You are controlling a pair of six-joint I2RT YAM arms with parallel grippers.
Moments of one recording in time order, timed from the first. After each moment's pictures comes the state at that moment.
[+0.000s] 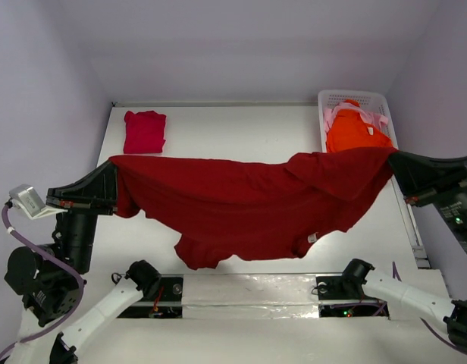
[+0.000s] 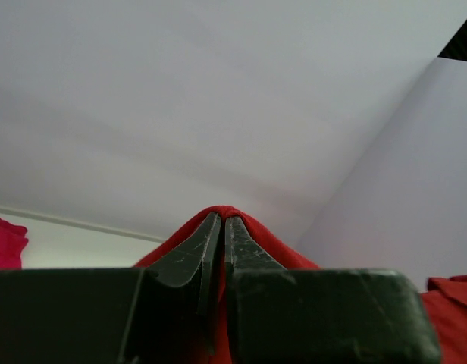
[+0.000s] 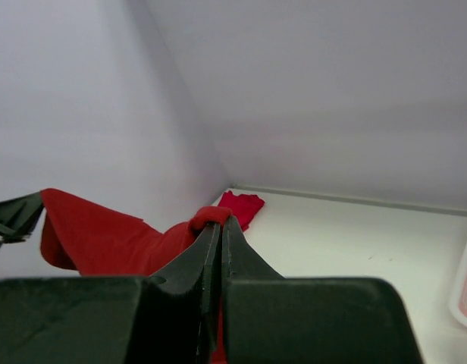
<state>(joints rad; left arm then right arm) -0.68 0.29 1.03 -0.23 -0.46 -0.35 0.85 0.59 1.56 -0.60 0.29 0.28</state>
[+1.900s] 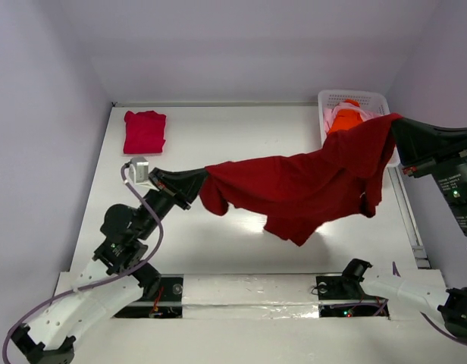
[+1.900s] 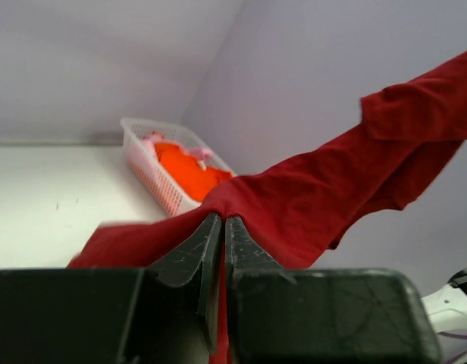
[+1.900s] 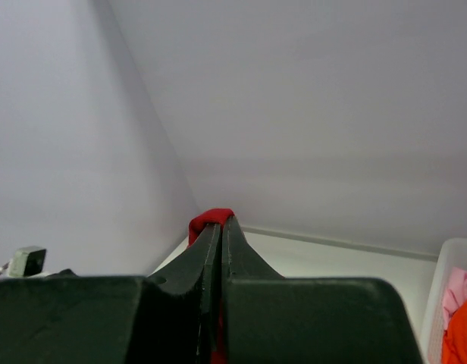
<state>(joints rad) -0.68 0.49 0.56 0.27 0.04 -0.60 0.85 0.79 1.72 -0.52 0.35 0.16</state>
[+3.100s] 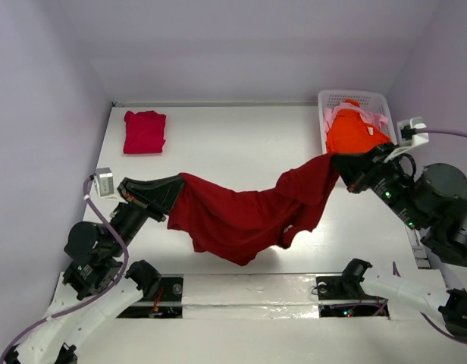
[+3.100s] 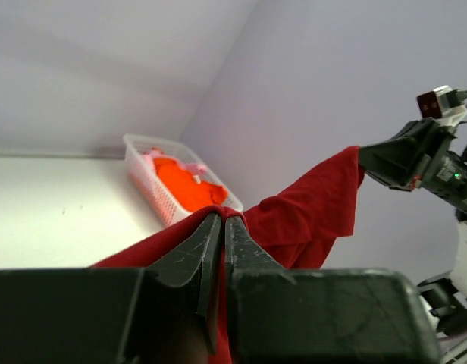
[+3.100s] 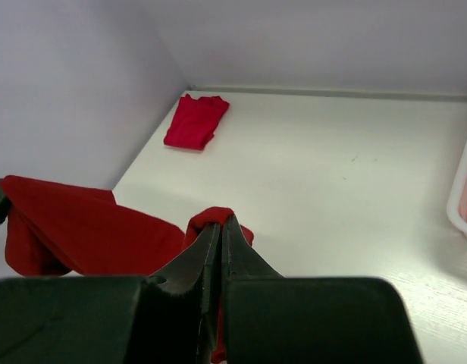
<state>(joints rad) -0.68 0.32 0.74 -0.04 0.01 -0.62 0.85 0.77 1.48 -0.71 0.35 0.38</state>
